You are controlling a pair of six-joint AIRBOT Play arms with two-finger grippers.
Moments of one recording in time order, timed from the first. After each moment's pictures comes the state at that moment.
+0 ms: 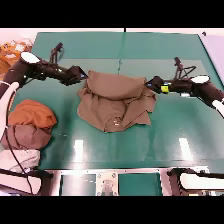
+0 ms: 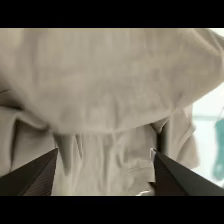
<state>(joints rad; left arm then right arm) -0.02 -1.62 1.46 0.68 -1.15 -1.25 -0.14 -1.45 1.04 -0.53 0.90 1.08</state>
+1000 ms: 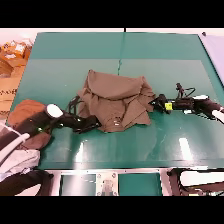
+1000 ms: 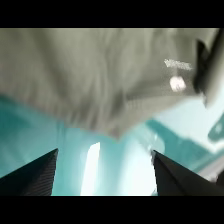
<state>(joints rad) -0.42 -1.24 0.63 0.63 -0.76 -1.52 -0.25 -1.55 0.84 -0.55 0.93 1.10</state>
